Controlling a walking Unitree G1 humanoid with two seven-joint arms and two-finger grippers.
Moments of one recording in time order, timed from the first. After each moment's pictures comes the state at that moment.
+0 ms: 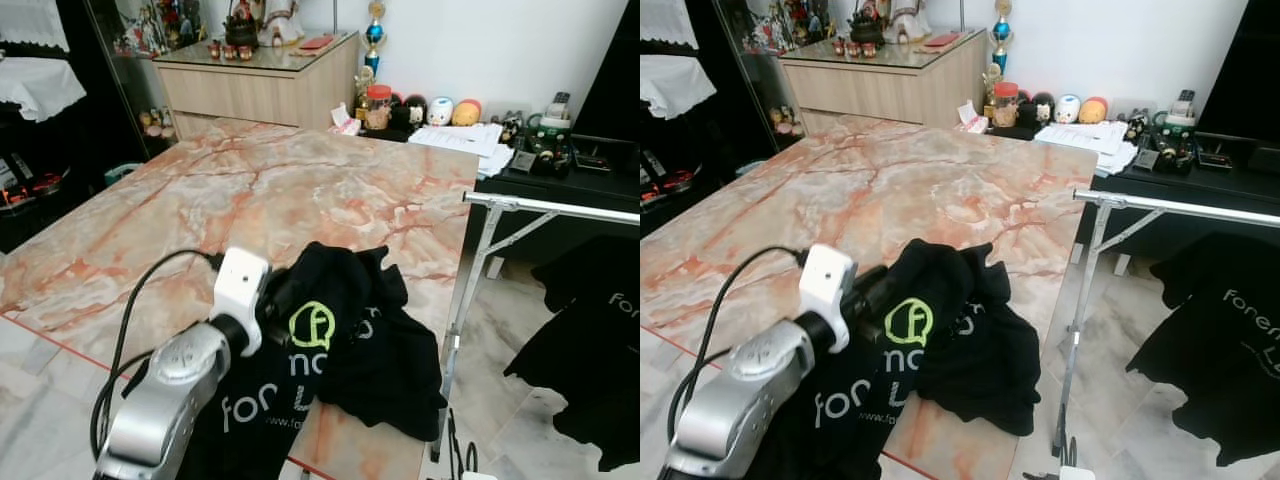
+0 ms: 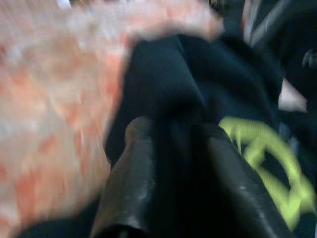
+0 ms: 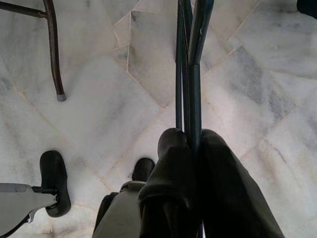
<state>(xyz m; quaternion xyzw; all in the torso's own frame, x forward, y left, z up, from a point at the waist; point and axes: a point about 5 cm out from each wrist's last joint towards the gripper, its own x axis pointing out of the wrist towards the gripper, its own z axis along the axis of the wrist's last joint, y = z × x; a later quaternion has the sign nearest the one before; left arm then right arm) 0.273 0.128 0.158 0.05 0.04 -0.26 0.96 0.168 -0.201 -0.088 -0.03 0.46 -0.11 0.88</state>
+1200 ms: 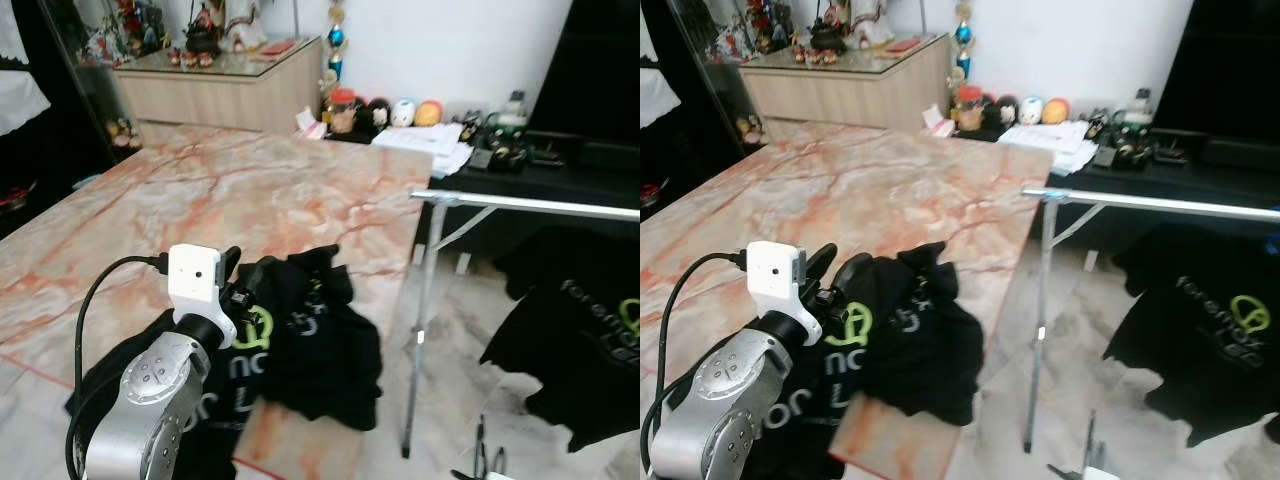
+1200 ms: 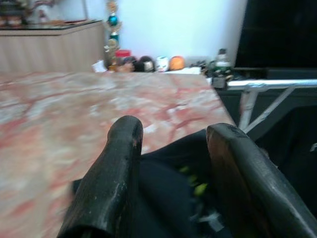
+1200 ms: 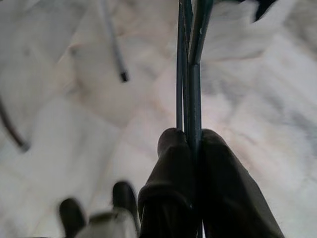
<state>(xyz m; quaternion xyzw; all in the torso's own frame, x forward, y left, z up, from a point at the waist) 0.271 0.147 0.195 -0.04 -0.08 -0.13 0.99 0.175 -0.218 -0.082 0.04 0.44 -0.19 0.88</state>
